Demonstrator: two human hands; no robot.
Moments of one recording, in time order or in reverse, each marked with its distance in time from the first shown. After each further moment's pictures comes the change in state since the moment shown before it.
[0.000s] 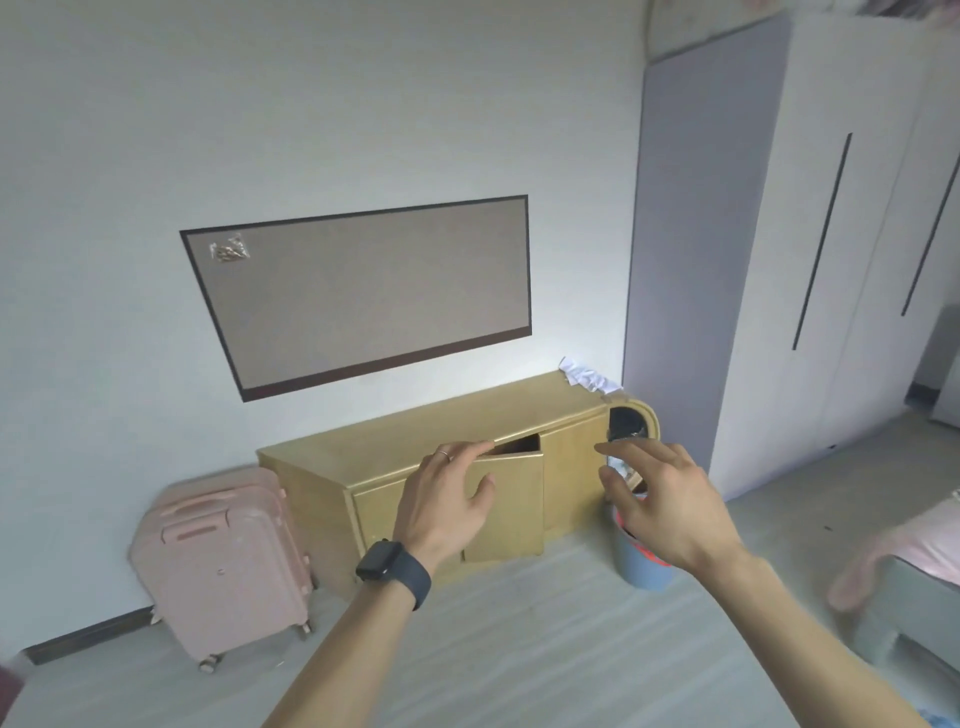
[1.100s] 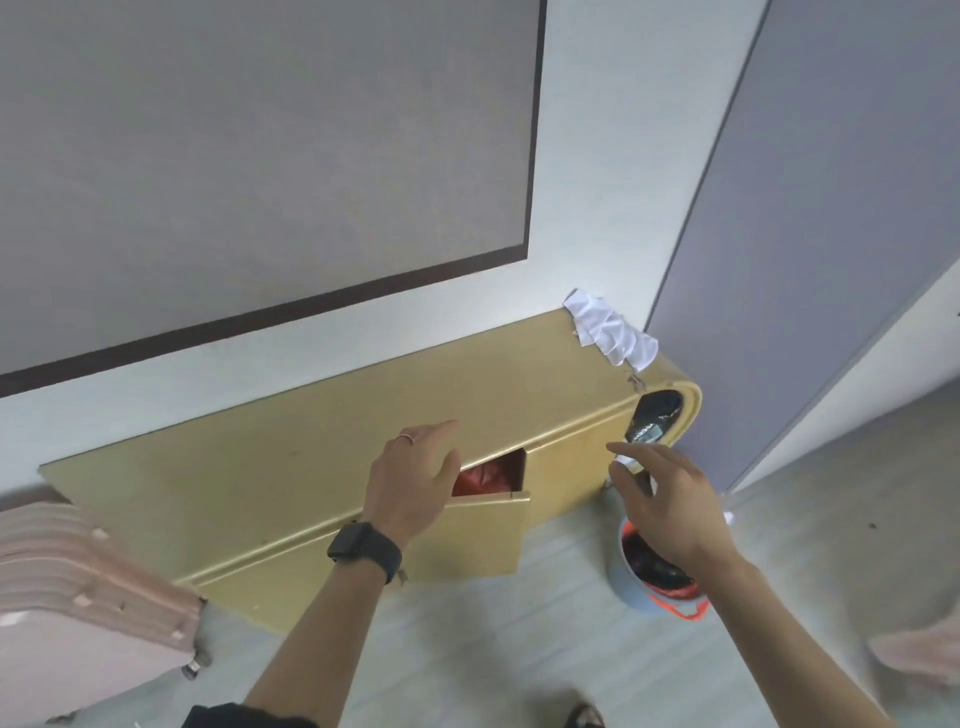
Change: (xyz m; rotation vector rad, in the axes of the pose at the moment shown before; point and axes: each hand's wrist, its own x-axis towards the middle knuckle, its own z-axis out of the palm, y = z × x) left_hand 0.544 -0.270 0.334 -0.033 -0.232 -0.277; right_hand 0.477 0.316 0.353 0.104 -0.257 0.341
